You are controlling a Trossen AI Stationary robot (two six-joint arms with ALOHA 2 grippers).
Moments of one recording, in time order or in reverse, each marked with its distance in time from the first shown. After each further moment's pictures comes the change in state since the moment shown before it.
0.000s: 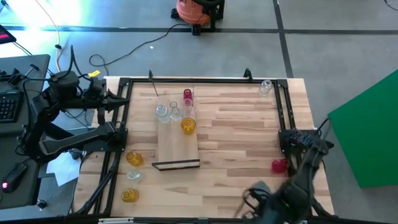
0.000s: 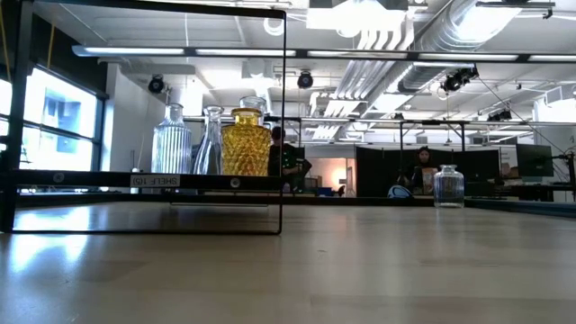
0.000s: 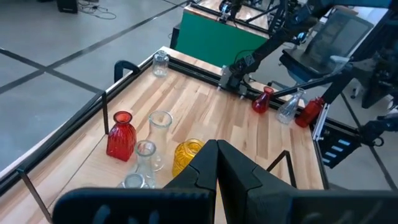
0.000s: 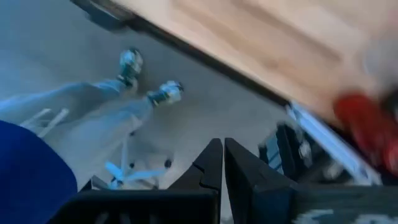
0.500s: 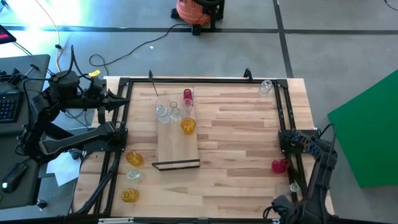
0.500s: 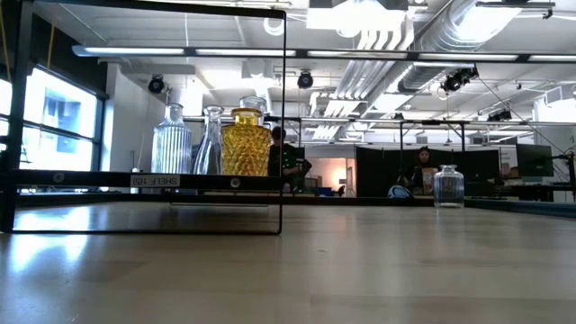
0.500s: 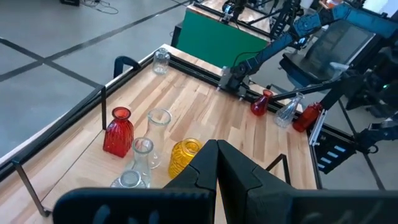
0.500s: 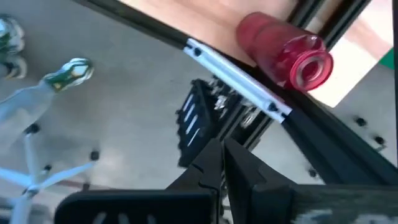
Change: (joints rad) left arm 0.000 0.003 0.000 0.000 -0.005 -0.047; right arm 0.186 0.000 -0.223 0.001 -0.222 0.187
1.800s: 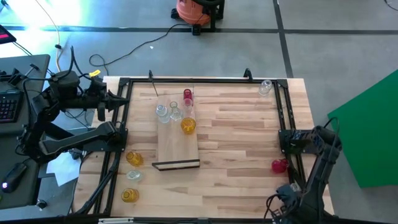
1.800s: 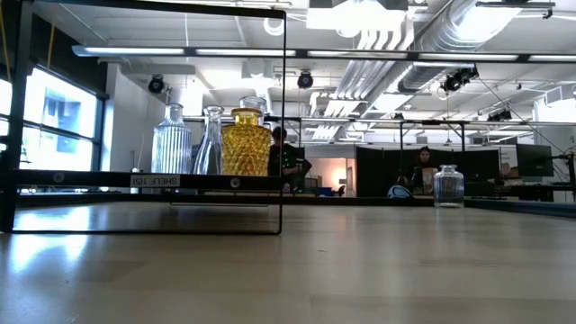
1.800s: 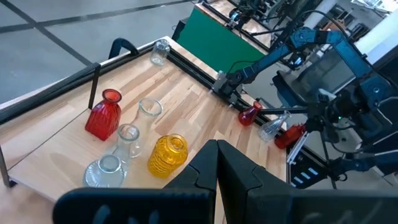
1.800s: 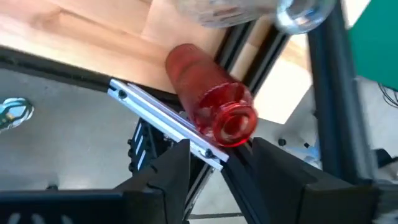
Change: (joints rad) left arm 0.000 0.000 0.000 0.000 -0.001 -0.210; right arm 0.018 -0.152 -0.382 0.080 -0.082 0.024
